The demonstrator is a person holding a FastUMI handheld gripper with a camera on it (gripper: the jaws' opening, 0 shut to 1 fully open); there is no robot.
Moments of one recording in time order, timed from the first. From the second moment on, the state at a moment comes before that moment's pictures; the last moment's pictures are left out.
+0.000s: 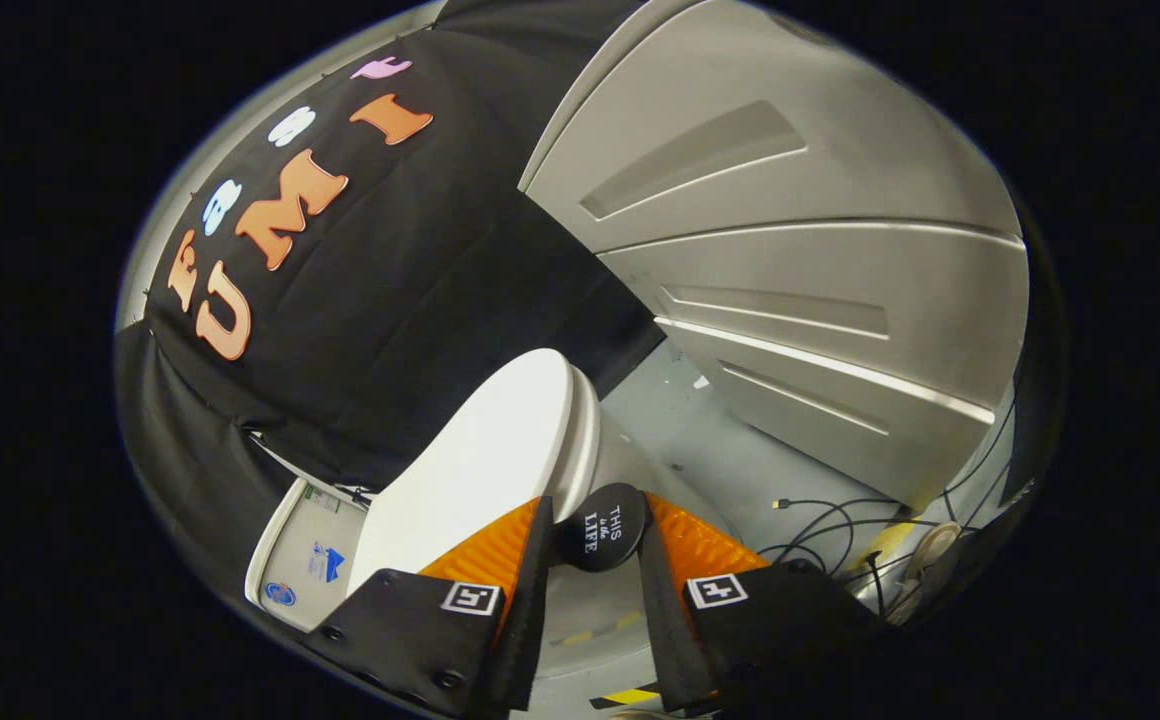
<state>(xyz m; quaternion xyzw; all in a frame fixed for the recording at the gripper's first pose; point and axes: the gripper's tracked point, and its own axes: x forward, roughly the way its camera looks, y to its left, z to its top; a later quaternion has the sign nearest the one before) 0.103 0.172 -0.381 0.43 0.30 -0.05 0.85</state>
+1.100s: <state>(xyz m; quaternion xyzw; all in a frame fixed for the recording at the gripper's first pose) 0.170 0.186 -0.216 0.26 0.18 -0.02 0.95</state>
